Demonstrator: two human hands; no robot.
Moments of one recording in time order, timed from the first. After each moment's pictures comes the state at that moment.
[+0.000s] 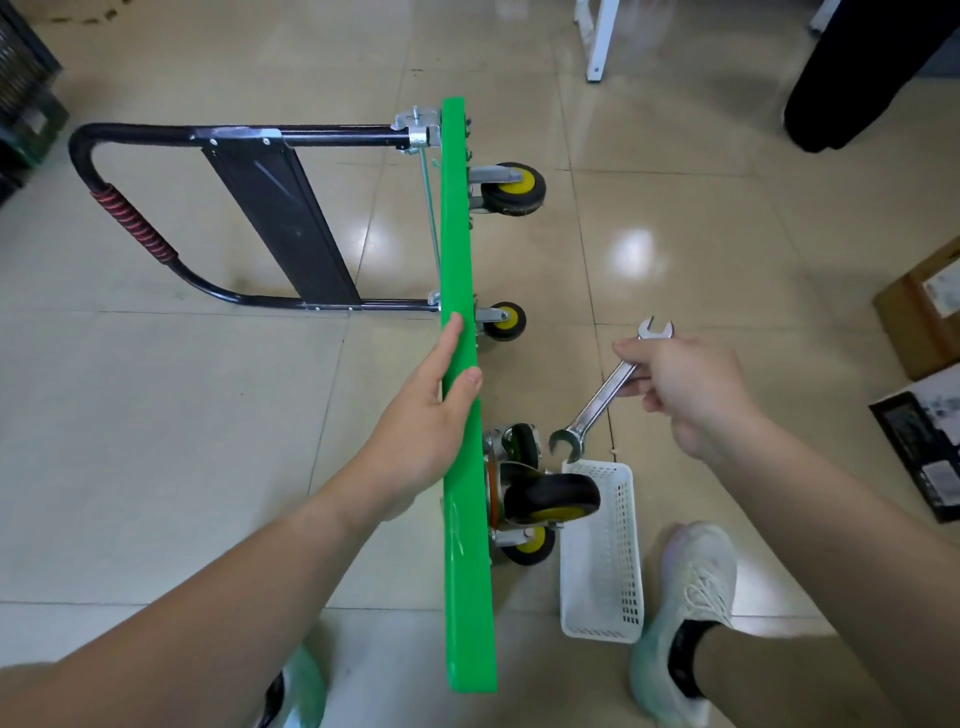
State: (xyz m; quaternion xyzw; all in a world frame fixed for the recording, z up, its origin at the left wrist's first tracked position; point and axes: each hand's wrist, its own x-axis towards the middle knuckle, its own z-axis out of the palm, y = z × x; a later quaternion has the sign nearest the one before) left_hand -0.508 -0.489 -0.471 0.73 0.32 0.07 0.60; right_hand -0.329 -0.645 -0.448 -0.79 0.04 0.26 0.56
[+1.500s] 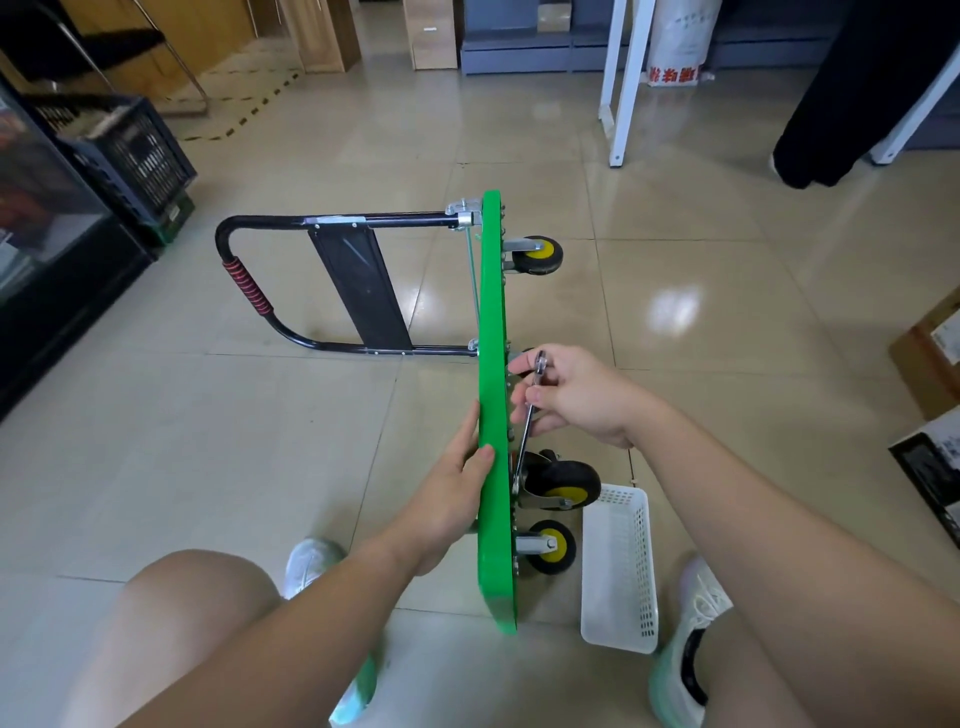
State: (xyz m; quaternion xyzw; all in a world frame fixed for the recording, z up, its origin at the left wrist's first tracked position) left_hand -0.581 -0.552 -0.459 0.62 0.35 0.02 0.70; right_hand -0.404 -0.633 -0.394 -0.70 -0.33 0.43 0.46
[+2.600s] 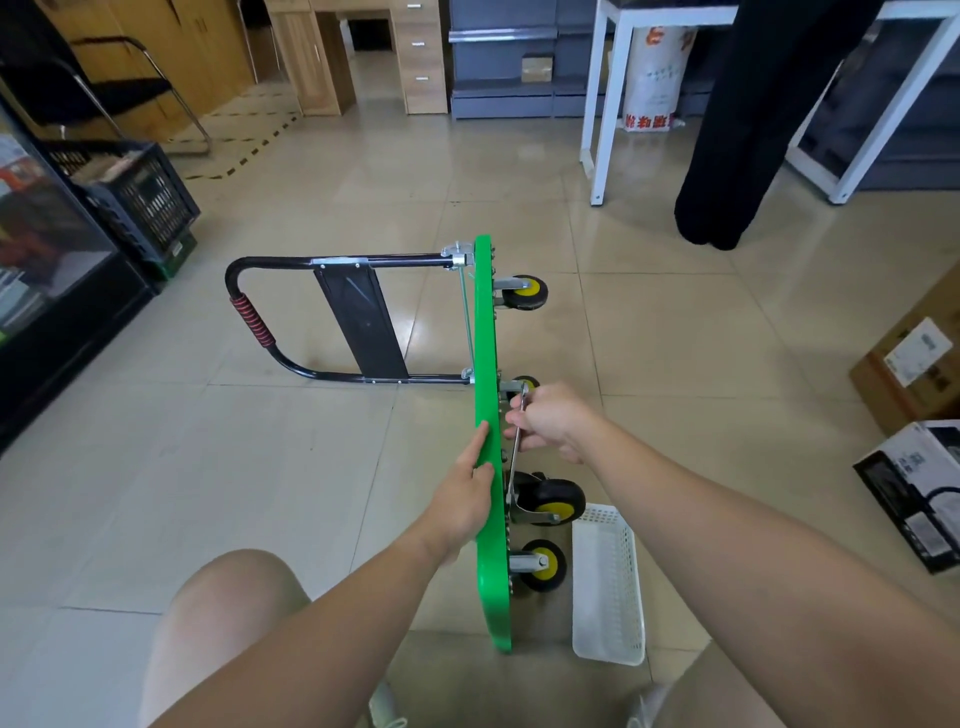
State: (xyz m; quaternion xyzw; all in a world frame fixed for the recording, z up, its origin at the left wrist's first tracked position) left_hand -0.571 -0.560 -0.446 0.68 0.36 0.02 0.63; right_hand -0.411 -0.604 -0.412 -0.76 -0.12 0.43 0.47
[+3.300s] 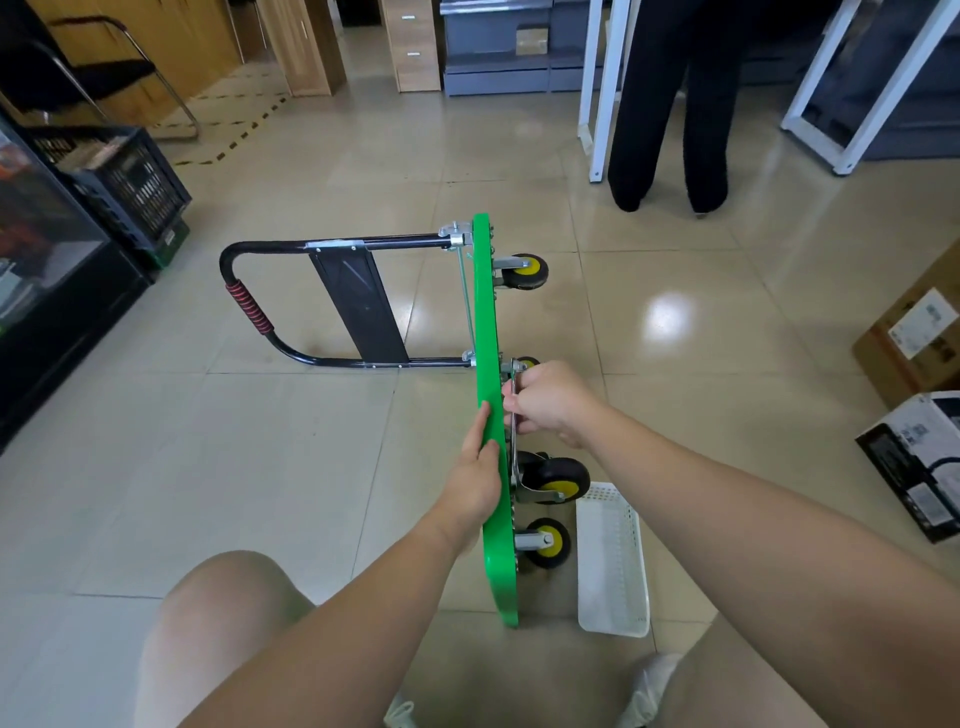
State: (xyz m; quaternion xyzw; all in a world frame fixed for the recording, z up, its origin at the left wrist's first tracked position) left_hand -0.562 -0.566 -0.456 0.63 0.38 0.08 0.67; right_hand -0.421 -0.601 -0.404 -0.79 -0.18 0.39 0.44
